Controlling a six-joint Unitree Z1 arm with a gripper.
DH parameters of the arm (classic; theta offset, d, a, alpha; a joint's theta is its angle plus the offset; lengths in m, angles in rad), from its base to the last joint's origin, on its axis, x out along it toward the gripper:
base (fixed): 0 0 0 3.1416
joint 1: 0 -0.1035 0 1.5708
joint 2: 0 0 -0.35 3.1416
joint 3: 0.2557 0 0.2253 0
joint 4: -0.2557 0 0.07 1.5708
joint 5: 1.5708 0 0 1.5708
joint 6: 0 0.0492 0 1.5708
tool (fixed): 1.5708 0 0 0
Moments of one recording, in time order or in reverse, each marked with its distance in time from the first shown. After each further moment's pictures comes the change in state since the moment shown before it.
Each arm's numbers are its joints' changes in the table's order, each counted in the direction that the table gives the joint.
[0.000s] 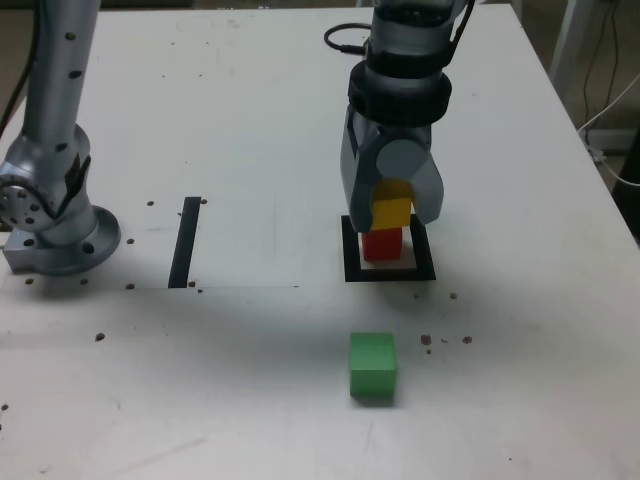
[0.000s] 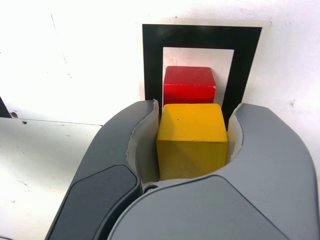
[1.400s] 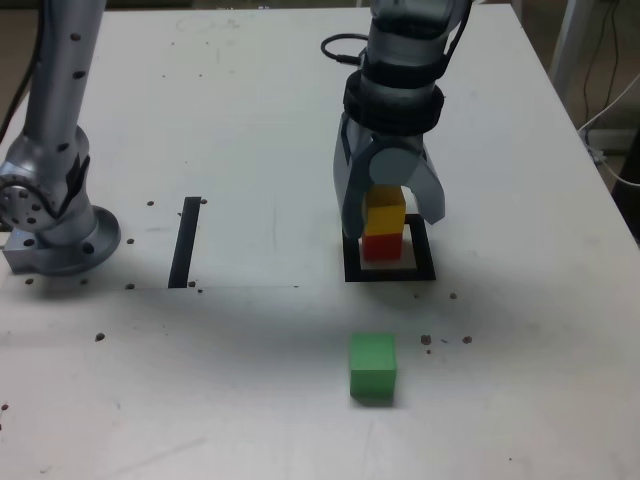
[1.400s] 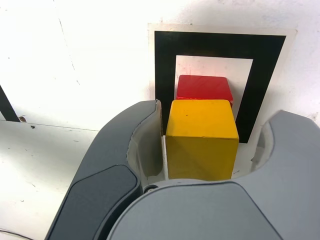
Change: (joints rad) arm -0.022 0.018 -0.034 0.006 0.019 0.026
